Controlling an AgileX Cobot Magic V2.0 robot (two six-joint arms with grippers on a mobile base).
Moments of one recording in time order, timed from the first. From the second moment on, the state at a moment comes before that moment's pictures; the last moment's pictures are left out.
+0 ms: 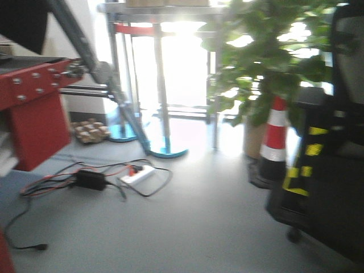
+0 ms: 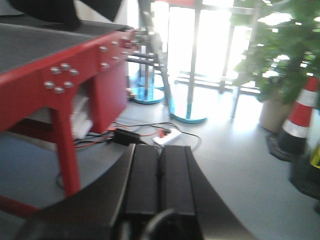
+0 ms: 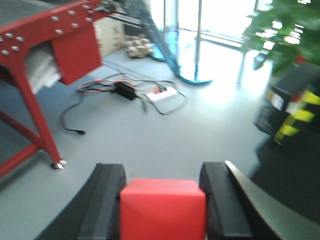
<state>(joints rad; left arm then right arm) -0.02 -0.01 0.03 -0.08 0.12 0.05 0.42 0.35 -0.69 -0.07 0.72 0.14</state>
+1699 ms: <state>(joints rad) -0.02 -0.01 0.03 -0.08 0.12 0.05 0.42 0.35 -0.69 -0.08 0.72 0.14</state>
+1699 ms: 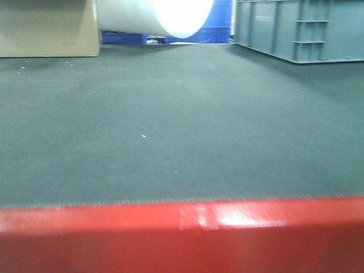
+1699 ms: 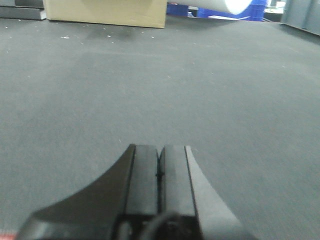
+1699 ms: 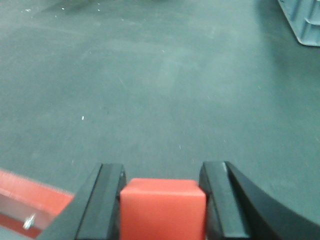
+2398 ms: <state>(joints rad) -0.02 -0.01 0.03 -0.08 0.12 0.05 0.42 0.35 -0.69 -0.08 0.72 0.14</state>
